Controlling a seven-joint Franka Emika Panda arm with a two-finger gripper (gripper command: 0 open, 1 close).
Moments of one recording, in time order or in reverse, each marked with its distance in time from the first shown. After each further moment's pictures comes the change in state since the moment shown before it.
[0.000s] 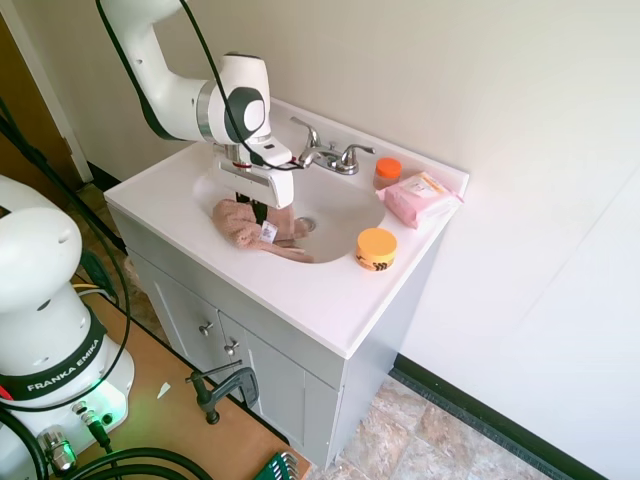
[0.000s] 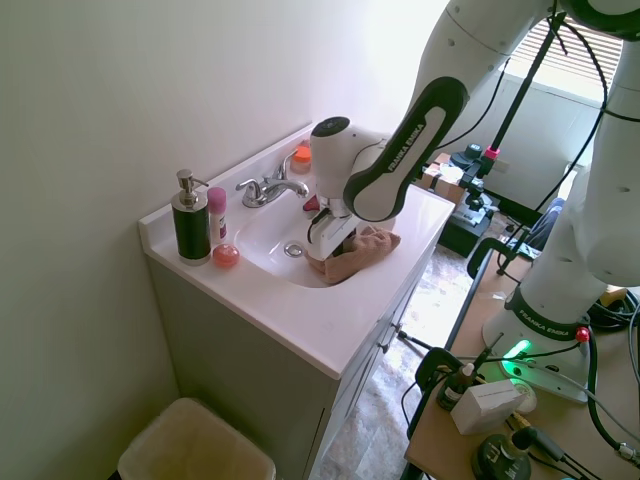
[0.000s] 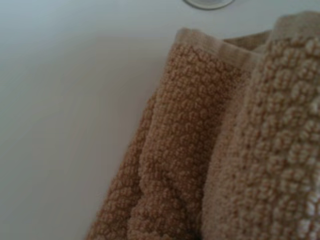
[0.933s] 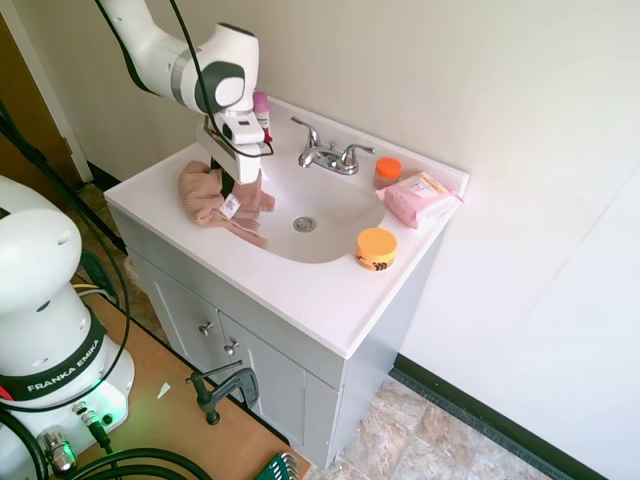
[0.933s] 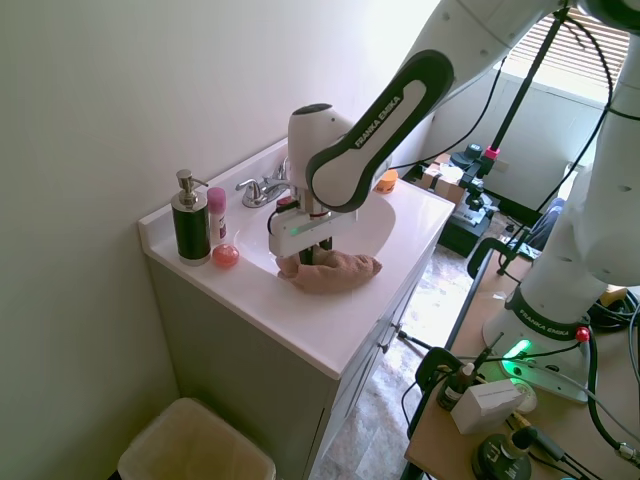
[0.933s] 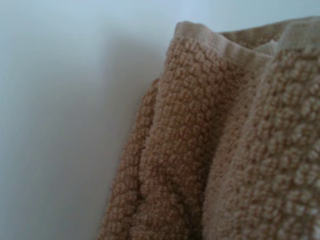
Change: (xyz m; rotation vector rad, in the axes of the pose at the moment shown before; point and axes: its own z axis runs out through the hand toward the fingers) arm -0.034 -0.056 -0.036 0.125 -0.270 0.241
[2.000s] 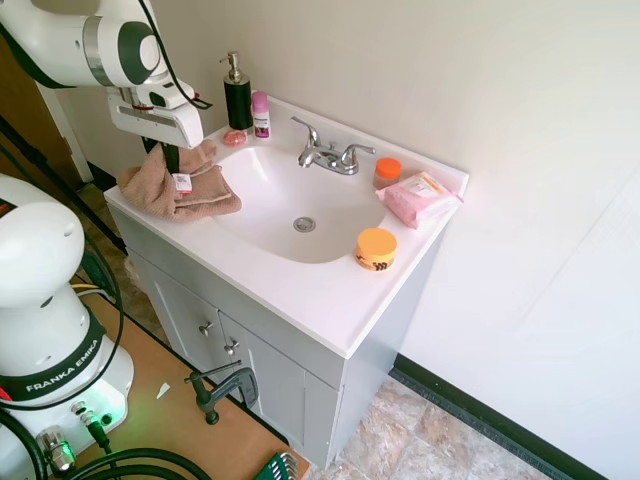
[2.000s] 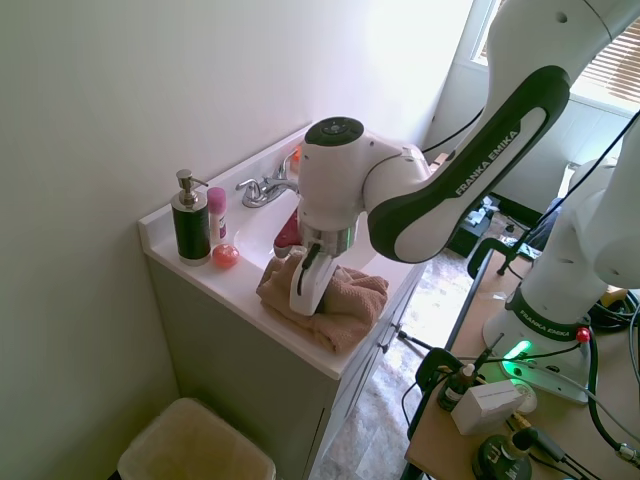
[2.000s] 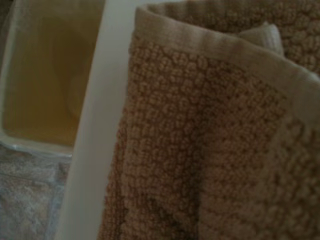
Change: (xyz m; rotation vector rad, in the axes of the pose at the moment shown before) arm -0.148 0.021 -0.043 0.066 0.209 -0.422
